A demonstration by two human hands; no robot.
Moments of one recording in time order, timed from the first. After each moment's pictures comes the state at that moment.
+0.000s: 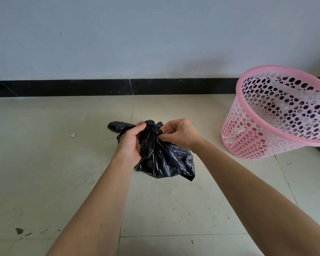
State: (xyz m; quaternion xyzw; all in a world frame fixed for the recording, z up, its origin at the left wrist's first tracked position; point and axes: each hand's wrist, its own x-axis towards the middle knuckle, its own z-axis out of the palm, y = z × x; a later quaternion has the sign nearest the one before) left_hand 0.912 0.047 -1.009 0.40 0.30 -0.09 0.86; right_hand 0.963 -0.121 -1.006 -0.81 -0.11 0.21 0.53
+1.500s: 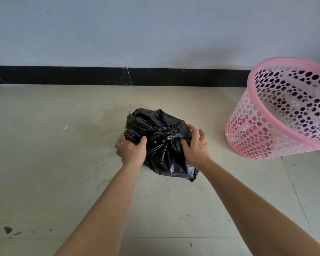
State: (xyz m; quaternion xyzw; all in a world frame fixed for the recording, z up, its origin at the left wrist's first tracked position) left_hand 0.912 0.037 -1.083 0.72 0.43 0.02 0.55; right_hand 0.947 -0.155 -1.105 -0.92 0.03 0.15 0.35
